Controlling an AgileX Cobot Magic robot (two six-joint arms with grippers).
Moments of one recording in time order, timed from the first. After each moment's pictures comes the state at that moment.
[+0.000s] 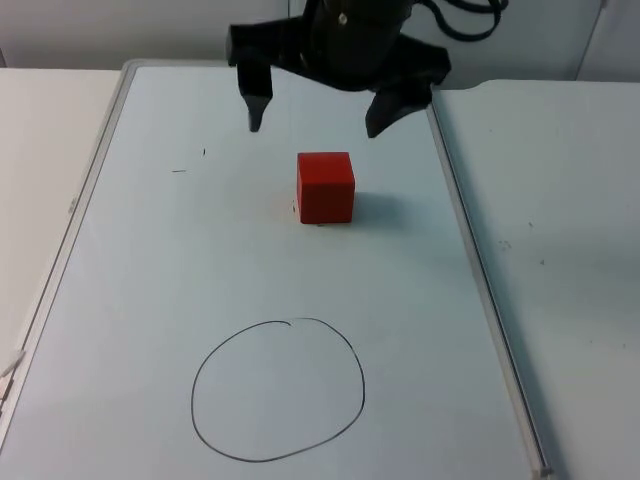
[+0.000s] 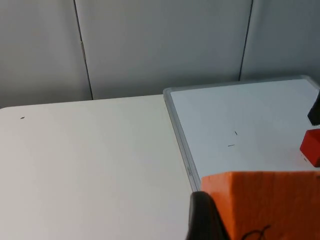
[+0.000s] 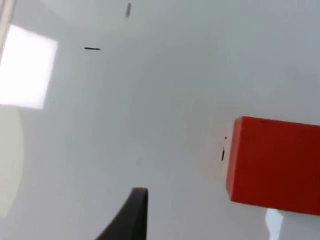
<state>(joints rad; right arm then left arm) 0.63 2.28 -1.95 -0.11 0.91 0.50 -0.24 0.10 -0.48 0.18 0.76 -0.16</state>
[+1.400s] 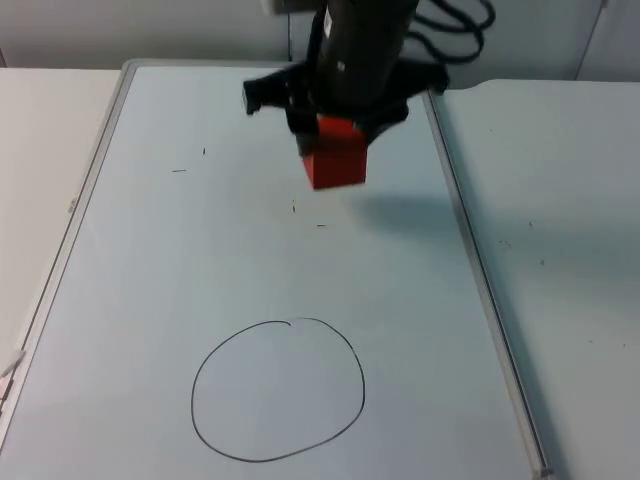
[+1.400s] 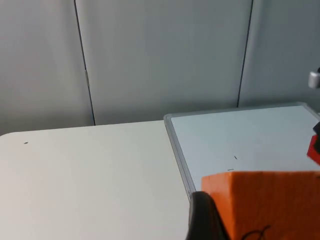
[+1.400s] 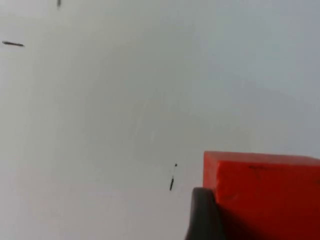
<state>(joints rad) 0.64 2.32 -2.00 -0.25 0.93 0.42 -0.24 0.00 -0.45 0.18 0.73 -0.16</state>
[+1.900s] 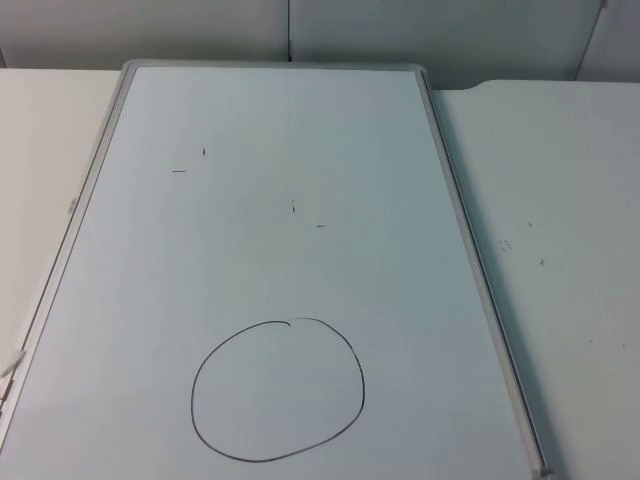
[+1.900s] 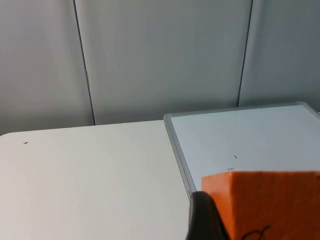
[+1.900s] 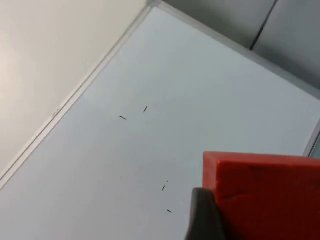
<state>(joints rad) 0.69 1.82 -2.03 -0.17 1.12 0.03 -0.24 0.00 -0.45 0.19 0.73 -0.16</state>
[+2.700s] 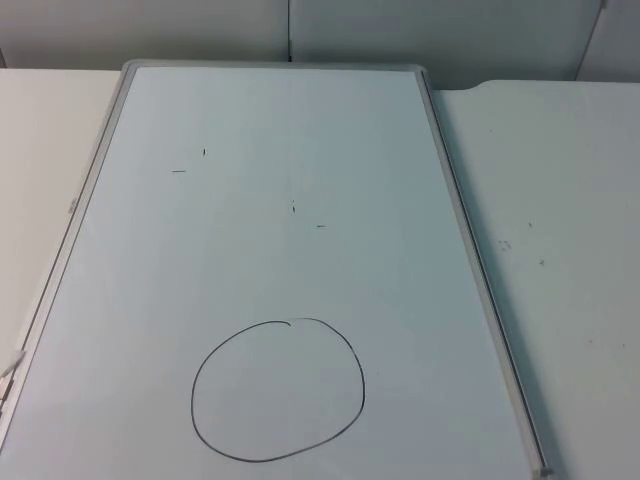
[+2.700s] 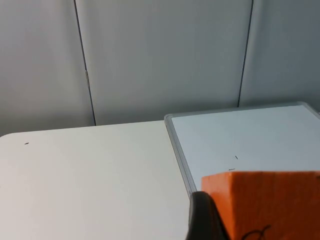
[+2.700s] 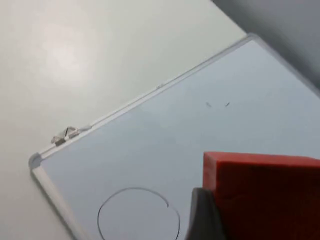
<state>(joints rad) 0.96 1.36 -1.62 -0.18 1.08 -0.04 -0.24 0.00 -0.45 0.19 0.73 -0.16</state>
